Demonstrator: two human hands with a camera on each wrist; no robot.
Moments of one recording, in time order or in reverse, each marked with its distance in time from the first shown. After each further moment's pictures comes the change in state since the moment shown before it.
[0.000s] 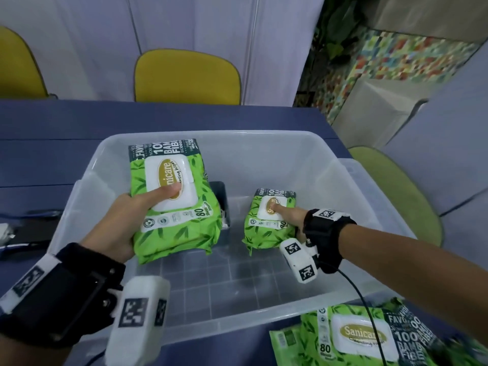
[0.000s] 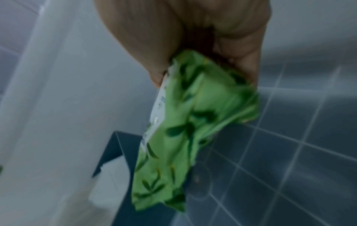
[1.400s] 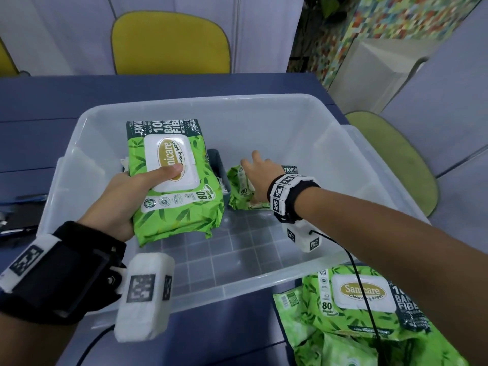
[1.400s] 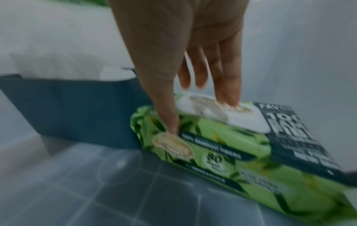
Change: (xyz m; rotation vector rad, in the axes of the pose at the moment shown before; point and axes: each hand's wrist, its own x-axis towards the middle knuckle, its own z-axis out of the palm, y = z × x) left_hand 0.003 -0.008 0.000 0.089 -0.034 -0.024; right_hand -0.017 -0.044 0.033 -1.162 0.308 -0.484
